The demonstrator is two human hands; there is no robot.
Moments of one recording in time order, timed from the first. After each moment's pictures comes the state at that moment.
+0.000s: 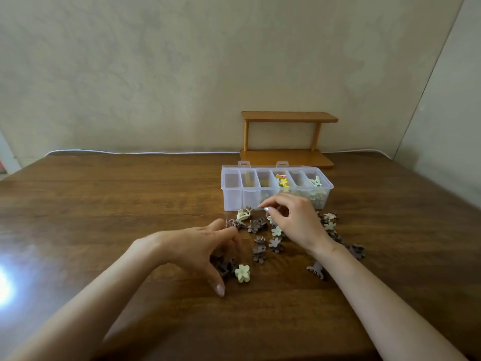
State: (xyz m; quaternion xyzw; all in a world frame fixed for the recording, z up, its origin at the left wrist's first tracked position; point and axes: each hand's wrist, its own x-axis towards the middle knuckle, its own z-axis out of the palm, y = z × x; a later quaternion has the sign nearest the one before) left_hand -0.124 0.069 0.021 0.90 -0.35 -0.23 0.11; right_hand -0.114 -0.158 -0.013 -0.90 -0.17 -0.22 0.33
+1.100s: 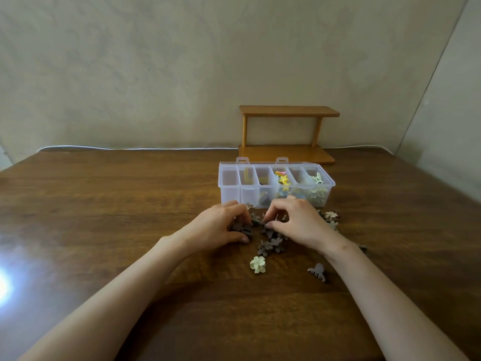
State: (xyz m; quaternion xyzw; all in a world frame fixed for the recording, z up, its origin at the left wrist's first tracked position) left_hand -0.083 0.036 -0.010 0.91 -0.36 0.00 0.21; right_hand -0.117 -0.165 -0.002 -0.95 -0.15 -0.09 0.28
